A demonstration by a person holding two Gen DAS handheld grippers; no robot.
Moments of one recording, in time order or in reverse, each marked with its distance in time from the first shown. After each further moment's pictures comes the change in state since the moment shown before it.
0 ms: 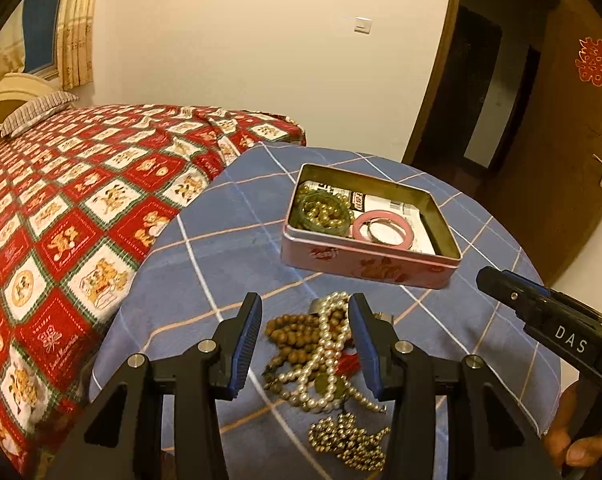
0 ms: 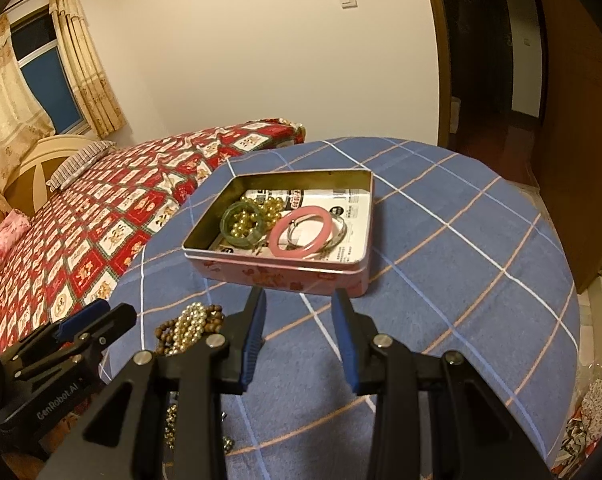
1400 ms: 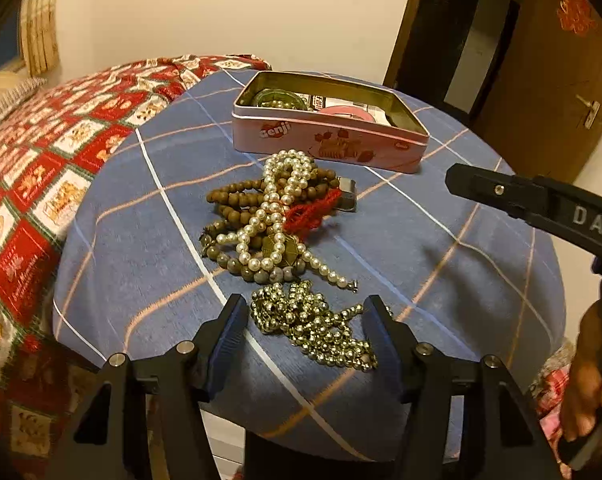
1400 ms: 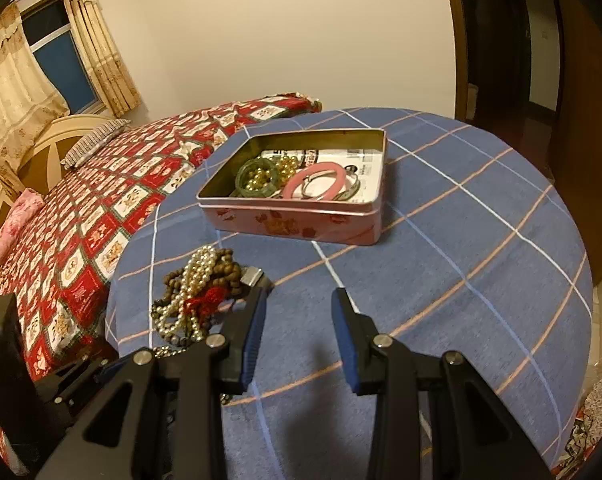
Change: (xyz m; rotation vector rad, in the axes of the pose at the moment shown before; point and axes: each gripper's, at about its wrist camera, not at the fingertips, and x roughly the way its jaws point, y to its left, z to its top) left arm 0.006 -0.033 -0.073 0.100 0.179 -0.044; right arm -0.006 0.000 -0.035 -0.024 0.063 0.058
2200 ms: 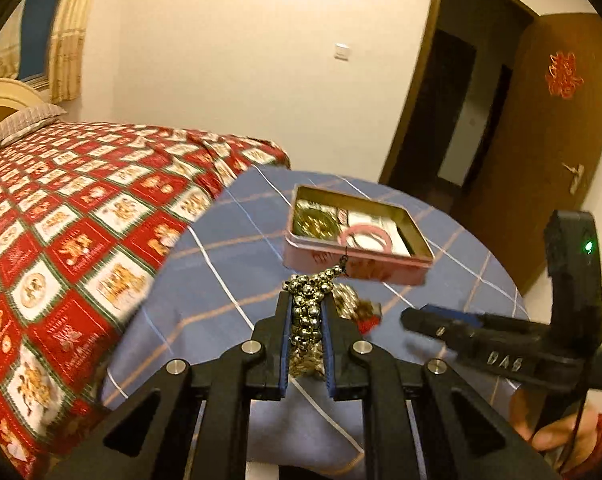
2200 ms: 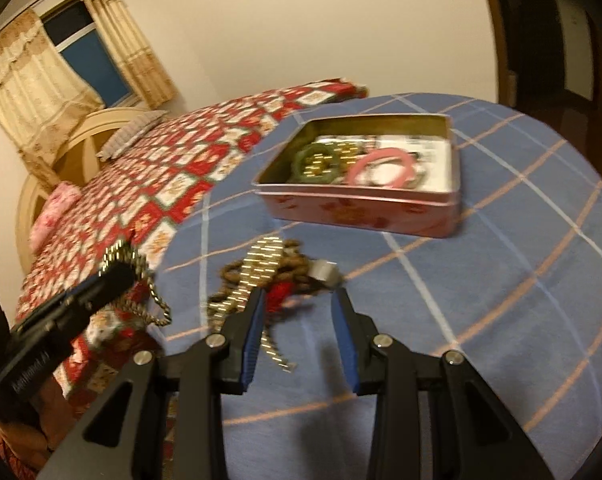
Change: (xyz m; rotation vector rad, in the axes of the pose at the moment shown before) left arm -0.068 0.066 0.044 -0.081 -0.287 -0.044; right arm 0.020 0.031 0.004 -0.011 0.049 0.178
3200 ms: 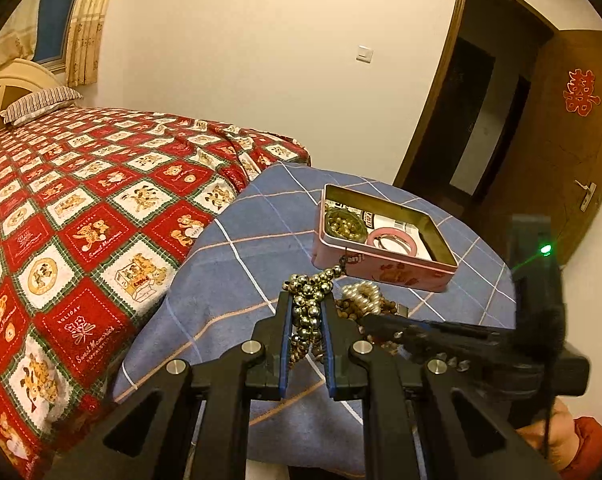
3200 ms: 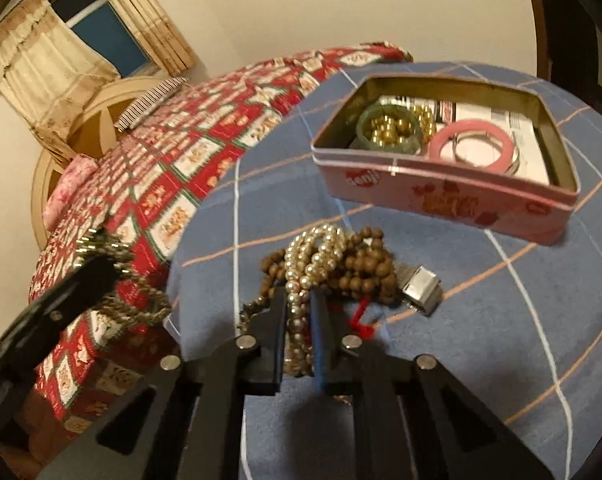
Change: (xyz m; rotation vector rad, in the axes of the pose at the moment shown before) left arm 0.005 0.024 -0.003 -0.055 0.010 0.019; right arm 0.059 0.027 0.009 -0.026 0.103 0.081
